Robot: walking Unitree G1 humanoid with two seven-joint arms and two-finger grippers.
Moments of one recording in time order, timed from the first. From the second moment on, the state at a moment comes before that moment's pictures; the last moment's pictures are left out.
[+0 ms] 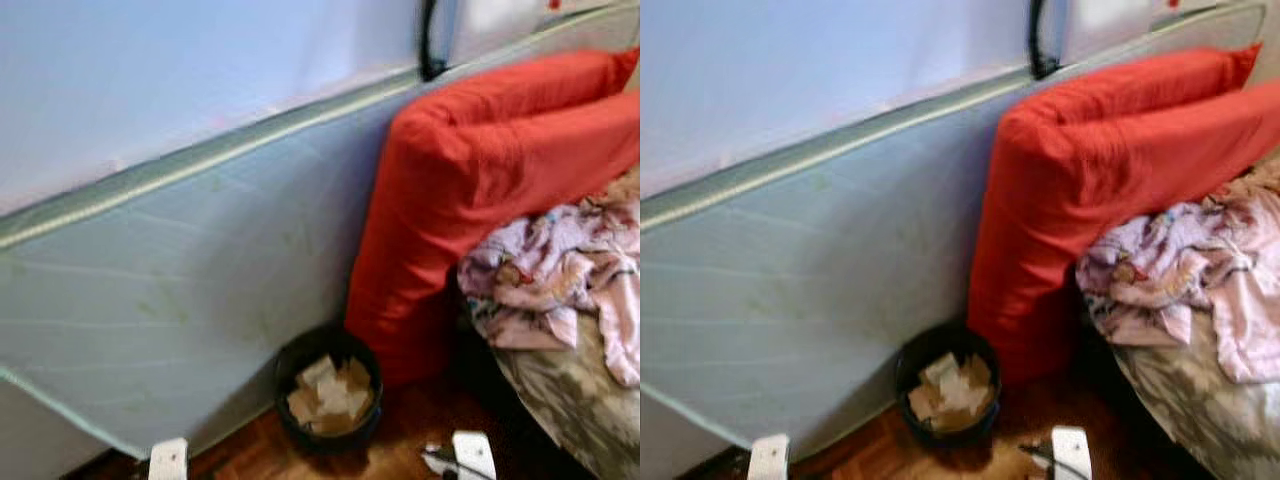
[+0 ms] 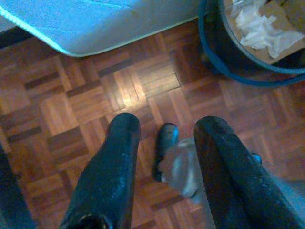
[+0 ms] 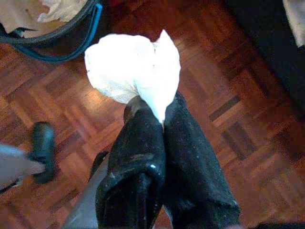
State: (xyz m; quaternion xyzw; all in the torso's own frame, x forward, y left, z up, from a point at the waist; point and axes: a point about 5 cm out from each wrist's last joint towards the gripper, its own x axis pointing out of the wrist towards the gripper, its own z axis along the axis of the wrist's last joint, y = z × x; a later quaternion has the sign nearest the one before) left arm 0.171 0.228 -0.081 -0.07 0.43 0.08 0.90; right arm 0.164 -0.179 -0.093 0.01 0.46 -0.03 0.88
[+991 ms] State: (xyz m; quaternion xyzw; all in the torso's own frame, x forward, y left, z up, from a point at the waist) left arm 0.179 0.187 -0.085 -0.08 0.43 0.07 0.90; right arm 0.172 -0.178 -0.090 -0.02 0.46 -0.02 0.89
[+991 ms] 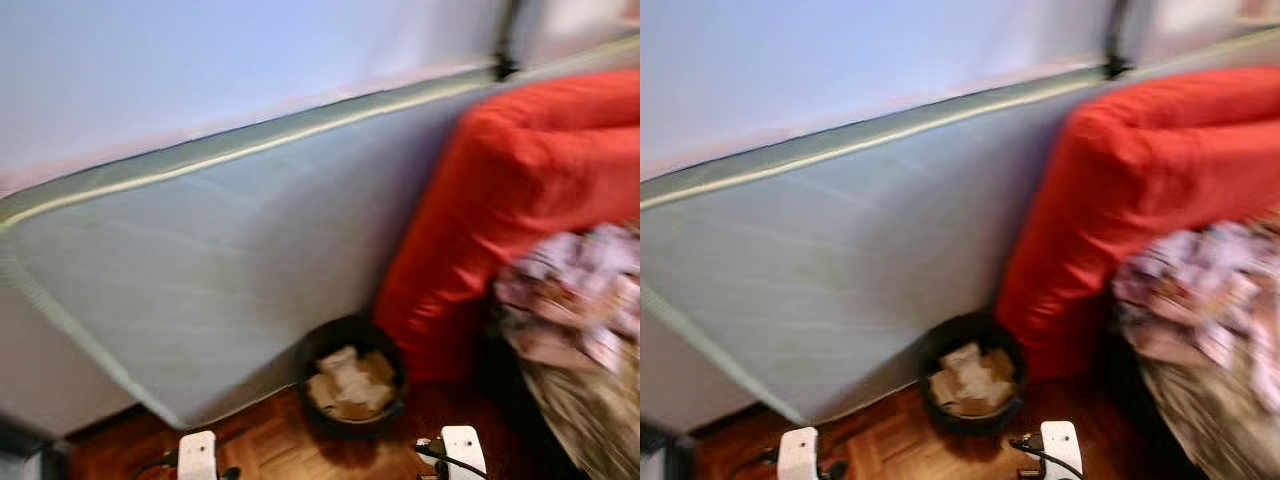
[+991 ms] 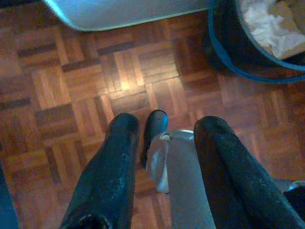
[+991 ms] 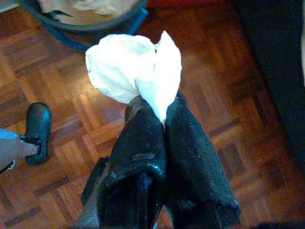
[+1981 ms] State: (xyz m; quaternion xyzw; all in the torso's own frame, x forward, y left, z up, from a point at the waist) left arm 0.152 0.232 -0.088 -0.06 0.45 0.10 0.89; right arm 0.178 -0.171 -0.087 -0.03 0.45 0.01 0.89
